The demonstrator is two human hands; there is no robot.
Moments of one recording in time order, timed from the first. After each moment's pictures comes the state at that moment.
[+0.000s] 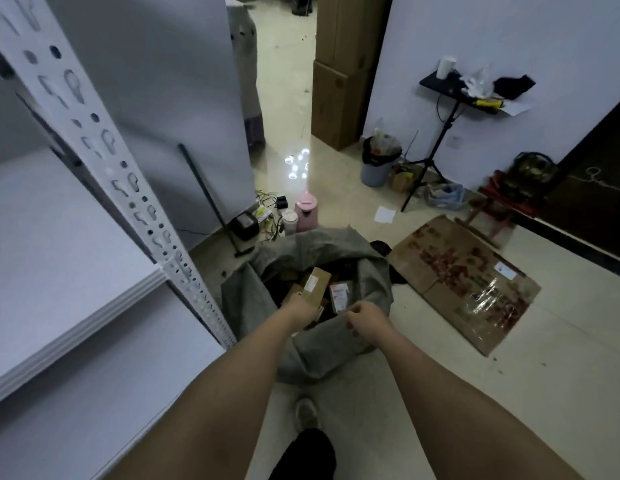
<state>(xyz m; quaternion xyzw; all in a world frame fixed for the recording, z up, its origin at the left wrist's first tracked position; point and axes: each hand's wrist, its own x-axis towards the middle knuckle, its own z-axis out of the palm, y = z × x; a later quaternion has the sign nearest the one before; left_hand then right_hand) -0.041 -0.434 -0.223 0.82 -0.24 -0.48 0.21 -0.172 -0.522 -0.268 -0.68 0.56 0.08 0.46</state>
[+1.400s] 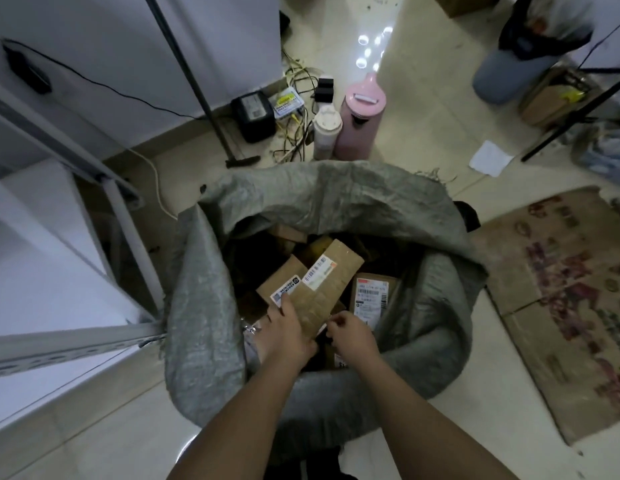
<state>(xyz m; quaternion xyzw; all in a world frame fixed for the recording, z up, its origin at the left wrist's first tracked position) 0.029 -0.628 -0.665 0.91 -0.17 -0.37 -0.02 -0.043 -0.724 -0.680 -0.67 0.52 0.24 0.47</state>
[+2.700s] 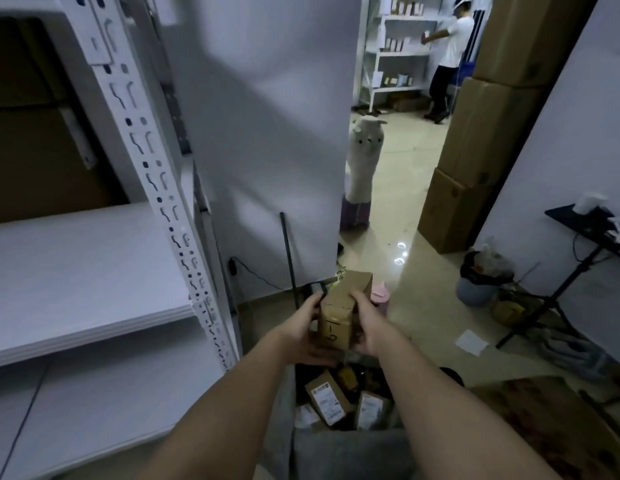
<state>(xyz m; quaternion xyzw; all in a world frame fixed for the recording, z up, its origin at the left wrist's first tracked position) -0.042 -0.534 -0.120 0.60 0.07 -0.50 0.62 -0.085 -0.662 -0.134 -0.46 0.43 0.06 0.78</state>
